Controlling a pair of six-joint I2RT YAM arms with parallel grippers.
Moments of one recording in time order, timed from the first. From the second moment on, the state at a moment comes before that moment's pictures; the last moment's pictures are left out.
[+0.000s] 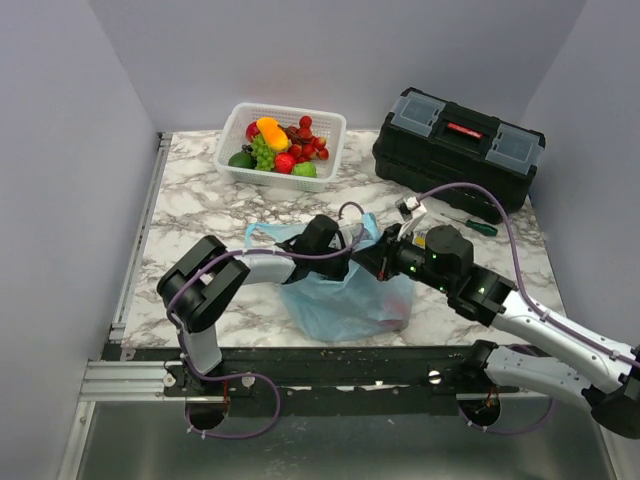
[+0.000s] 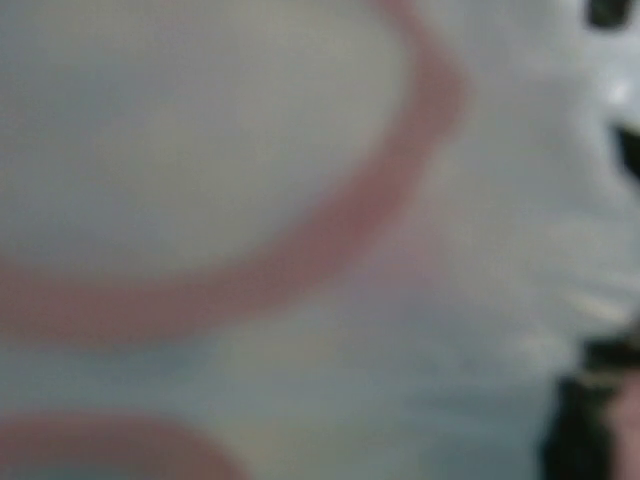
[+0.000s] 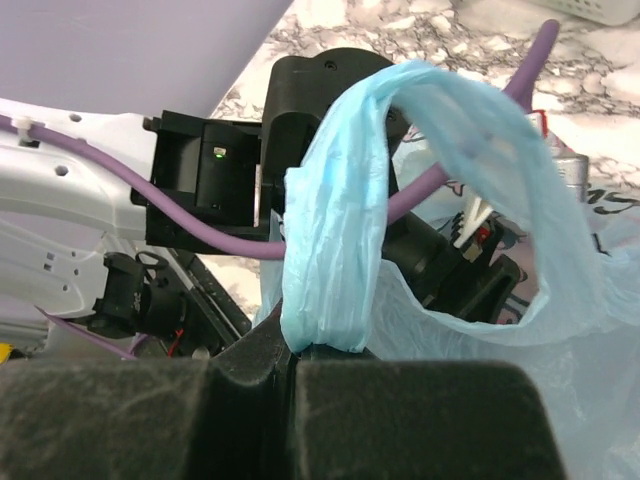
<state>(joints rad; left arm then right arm) -0.74 1.77 0.84 0.24 0.71 -0.73 0.87 0.93 0.77 -0.07 -0.06 0.51</state>
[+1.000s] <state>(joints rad) -0.52 1.40 0.53 0.36 0.59 -0.92 0.87 1.51 1.30 0.03 -0.31 0.42</state>
